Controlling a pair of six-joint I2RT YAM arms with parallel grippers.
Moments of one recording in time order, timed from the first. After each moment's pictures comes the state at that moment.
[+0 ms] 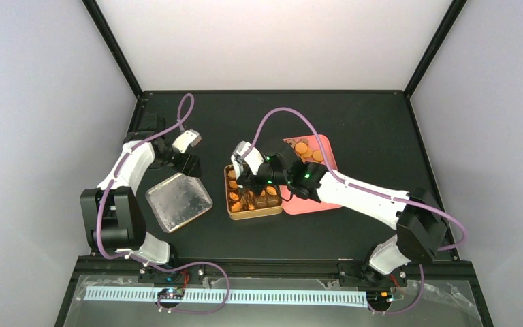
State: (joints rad) left arm 0.09 1.50 1.11 -0.86 0.48 0.55; right arm 0.96 1.52 1.12 -0.11 -0.25 0.01
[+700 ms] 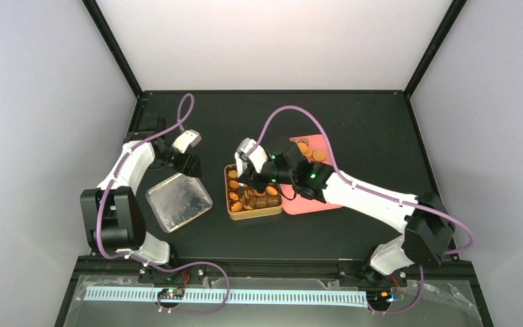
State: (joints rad) left arm 0.09 1.50 1.11 -0.86 0.48 0.55; right arm 0.95 1.49 1.11 -0.11 -0.24 0.01
